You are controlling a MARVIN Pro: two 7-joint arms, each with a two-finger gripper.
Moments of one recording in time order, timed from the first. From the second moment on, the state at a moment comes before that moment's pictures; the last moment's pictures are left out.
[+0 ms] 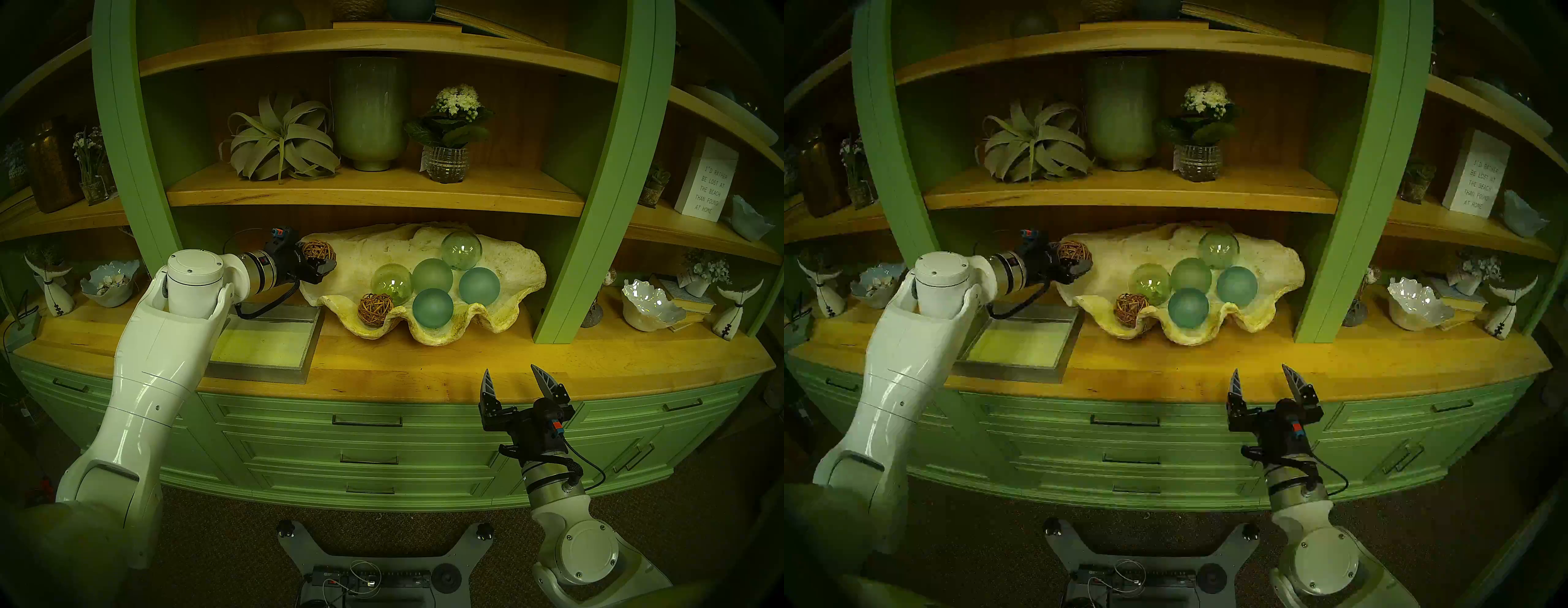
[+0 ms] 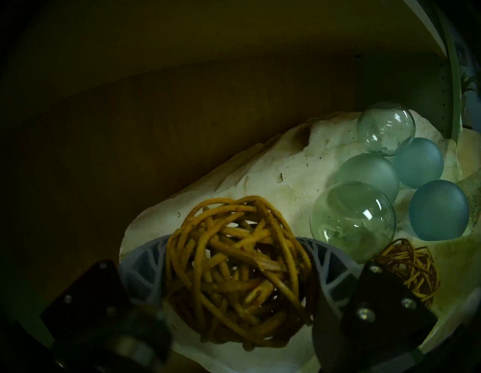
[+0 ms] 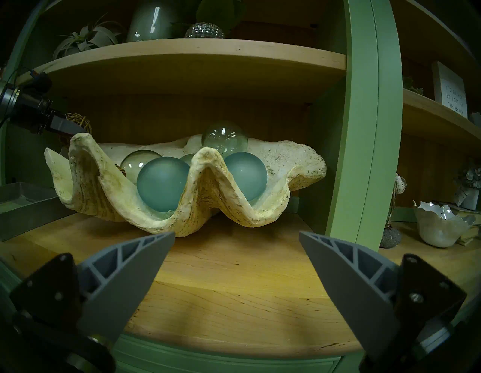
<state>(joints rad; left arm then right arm) 1.10 -1.12 -1.45 -1.49 -0.13 0.47 -0.62 -2.26 -1.12 1.36 -2.07 0.10 -0.30 -0.38</state>
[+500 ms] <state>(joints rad) 1.01 -1.14 -1.42 -1.42 -0.07 0.53 -0.72 -2.26 -1.12 1.36 -2.07 0.10 -0.30 -0.38</state>
